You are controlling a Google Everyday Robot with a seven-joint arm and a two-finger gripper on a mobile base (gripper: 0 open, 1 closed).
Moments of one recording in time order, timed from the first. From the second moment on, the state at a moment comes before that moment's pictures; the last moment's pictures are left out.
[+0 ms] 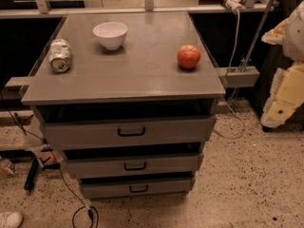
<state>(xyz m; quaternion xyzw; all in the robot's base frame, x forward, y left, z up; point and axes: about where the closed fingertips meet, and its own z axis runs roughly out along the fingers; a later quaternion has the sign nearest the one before) 0.439 -0.213 0.990 -0.60 0.78 -0.05 0.18</state>
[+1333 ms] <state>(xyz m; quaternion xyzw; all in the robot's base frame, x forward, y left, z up) 0.401 -0.219 0.822 -0.59 0.80 -0.04 0.08</state>
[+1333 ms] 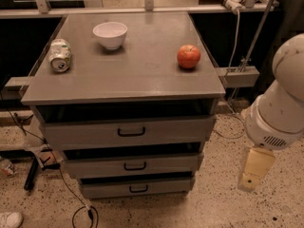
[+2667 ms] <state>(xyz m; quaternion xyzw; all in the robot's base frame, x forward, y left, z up) 0.370 -0.117 0.679 -0.58 0.81 0.09 0.07</state>
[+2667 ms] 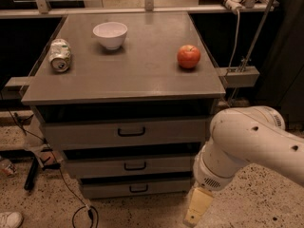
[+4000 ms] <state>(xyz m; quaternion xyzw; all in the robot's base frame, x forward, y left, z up) 0.378 -0.069 0.520 -0.56 0.81 0.16 0.06</state>
